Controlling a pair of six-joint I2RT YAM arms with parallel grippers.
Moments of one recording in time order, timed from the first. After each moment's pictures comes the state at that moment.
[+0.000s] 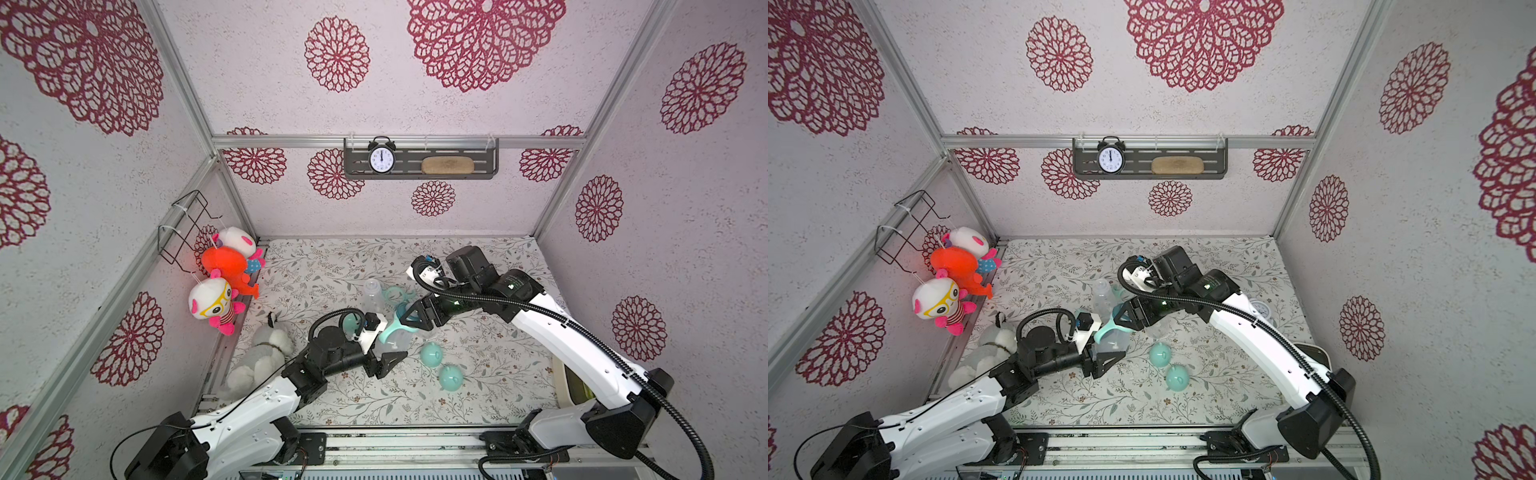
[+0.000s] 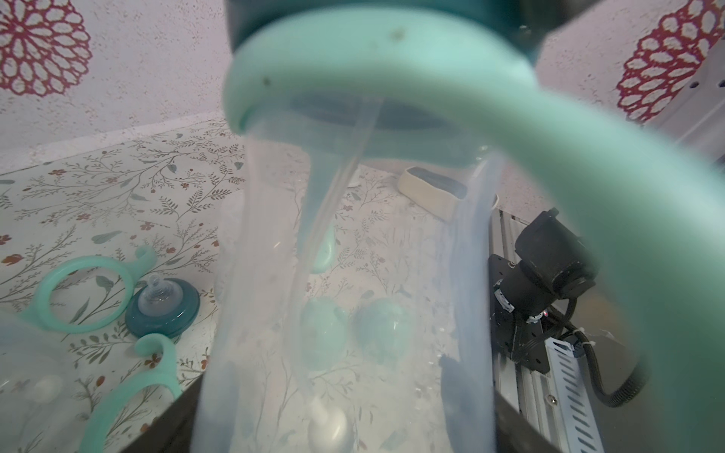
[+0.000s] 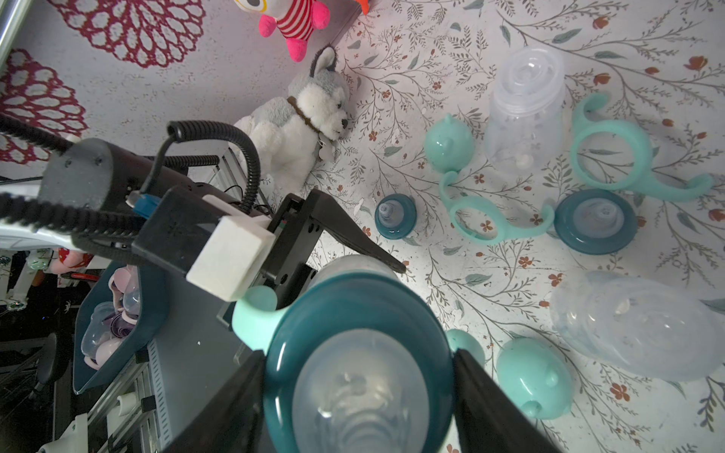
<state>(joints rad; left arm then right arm) -0.78 1.01 0.40 0.37 0.33 -0.12 0.72 1.39 1.49 -0.94 -0.51 0.20</state>
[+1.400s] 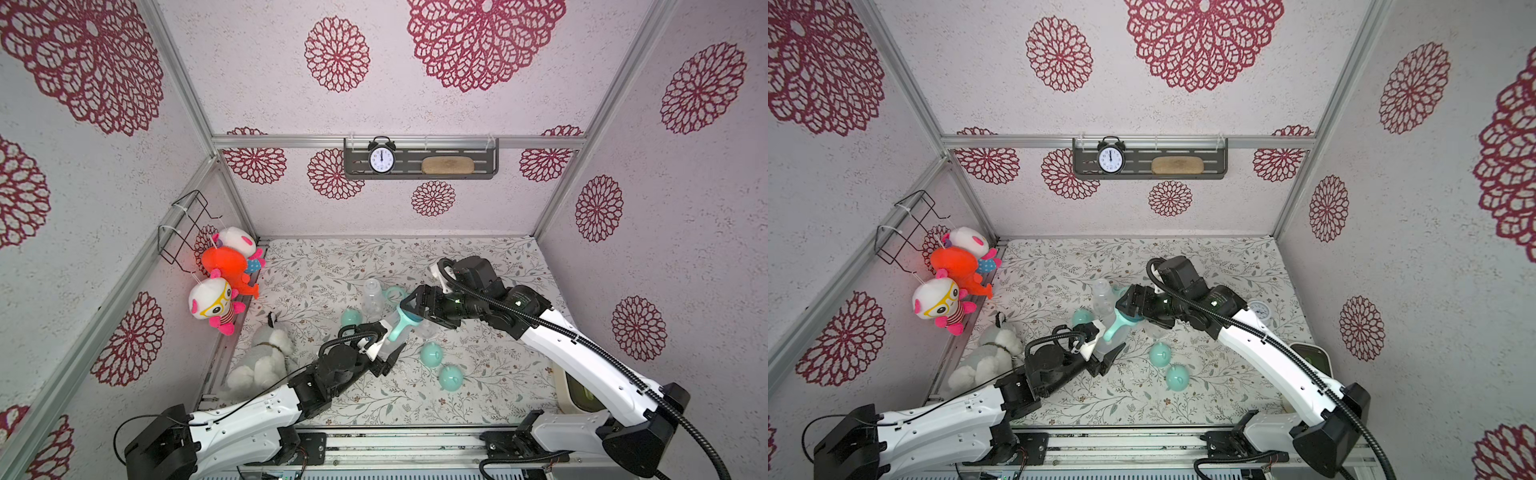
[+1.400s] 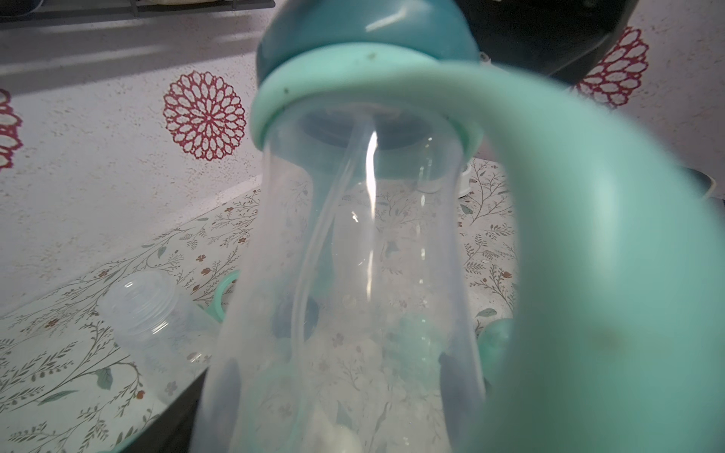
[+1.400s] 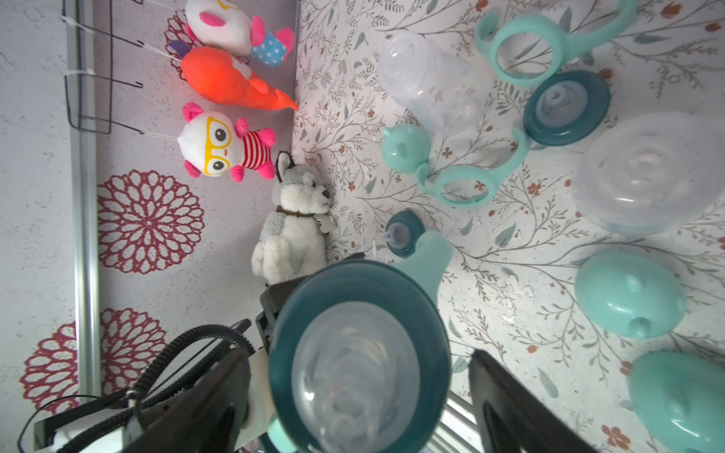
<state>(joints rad) -0.99 1.00 0.37 0.45 -0.24 0.07 0.75 1.29 1.34 -0.75 -0.34 0.92</state>
